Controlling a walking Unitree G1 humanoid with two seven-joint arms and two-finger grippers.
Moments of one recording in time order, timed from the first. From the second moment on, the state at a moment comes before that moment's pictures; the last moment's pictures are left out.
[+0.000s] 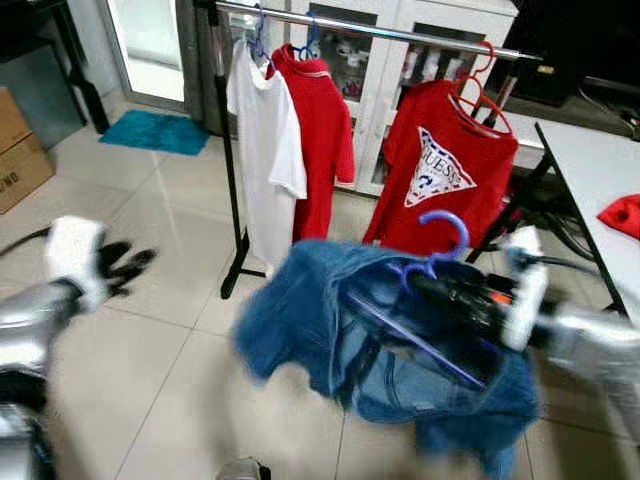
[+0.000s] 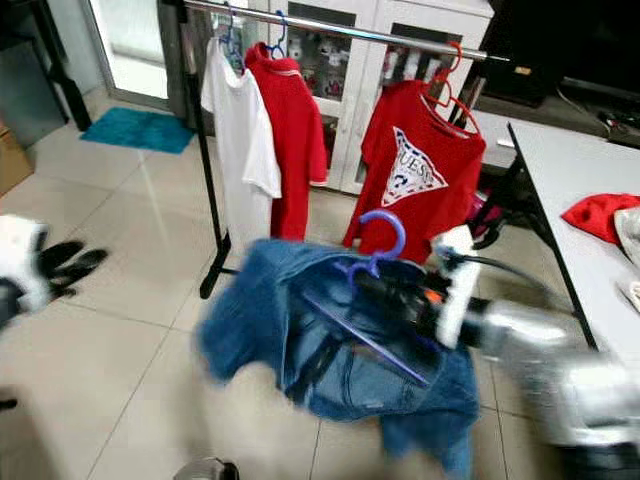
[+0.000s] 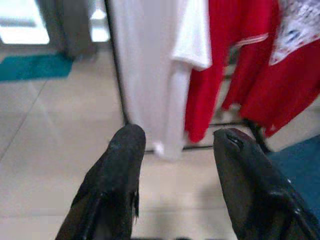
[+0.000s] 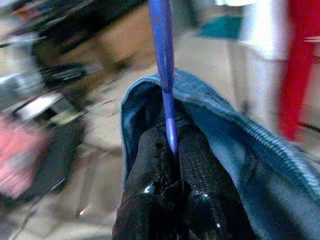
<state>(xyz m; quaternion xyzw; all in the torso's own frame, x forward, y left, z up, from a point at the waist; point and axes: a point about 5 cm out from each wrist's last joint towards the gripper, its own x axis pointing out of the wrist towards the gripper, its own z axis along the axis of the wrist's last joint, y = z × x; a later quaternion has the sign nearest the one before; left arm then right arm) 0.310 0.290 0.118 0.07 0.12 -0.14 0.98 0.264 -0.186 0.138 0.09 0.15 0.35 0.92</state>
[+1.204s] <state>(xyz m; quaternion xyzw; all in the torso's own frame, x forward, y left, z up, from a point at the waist) 0.281 0.167 0.117 0.08 0.06 -0.14 0.99 0.265 -0.175 0.078 0.16 0.12 -0.03 0.98</state>
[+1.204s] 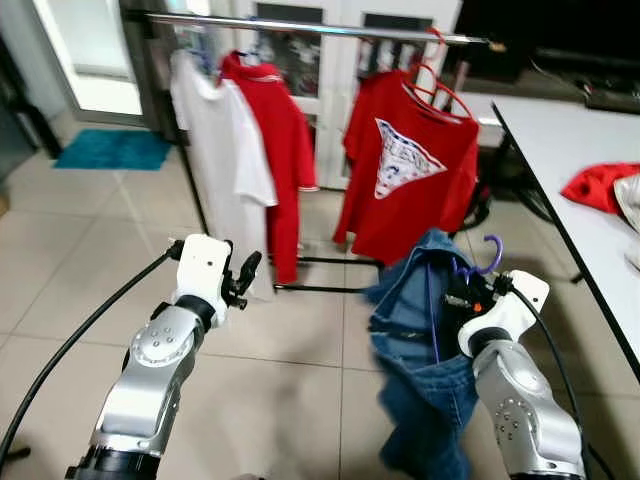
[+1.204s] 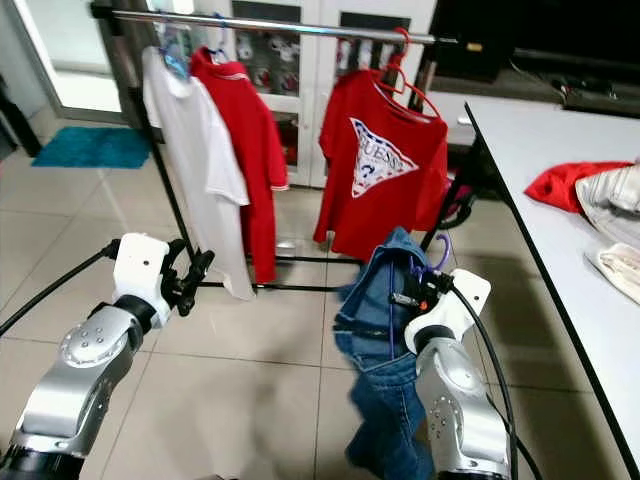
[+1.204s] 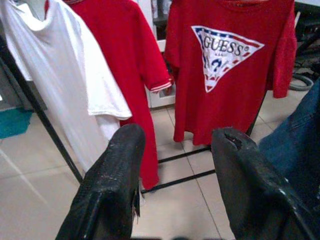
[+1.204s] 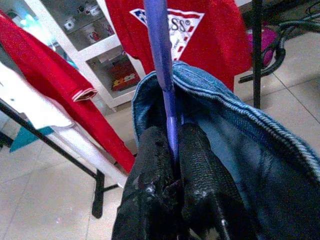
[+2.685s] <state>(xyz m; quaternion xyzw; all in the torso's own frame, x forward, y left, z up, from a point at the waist) 0.292 0.156 0.121 0.04 0.06 -0.13 0.99 0.292 -0.154 0.104 0.10 0.07 0.04 0.99</state>
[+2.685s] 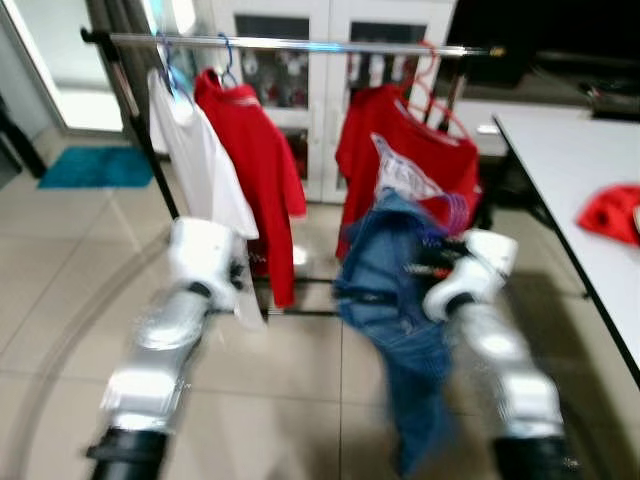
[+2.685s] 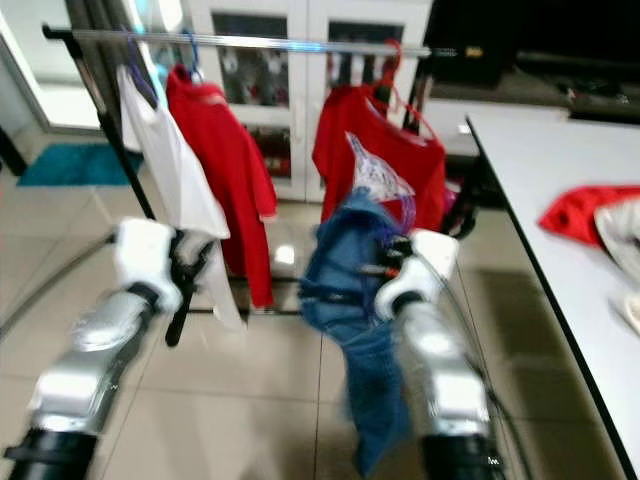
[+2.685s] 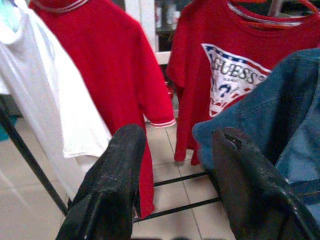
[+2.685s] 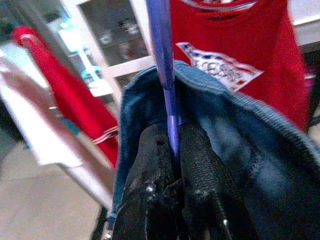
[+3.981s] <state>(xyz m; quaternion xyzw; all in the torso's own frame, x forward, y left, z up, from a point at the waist) 0.293 0.173 0.121 0.06 0.07 -0.11 0.99 0.296 -0.137 0.104 0.12 0.07 0.06 0.99</state>
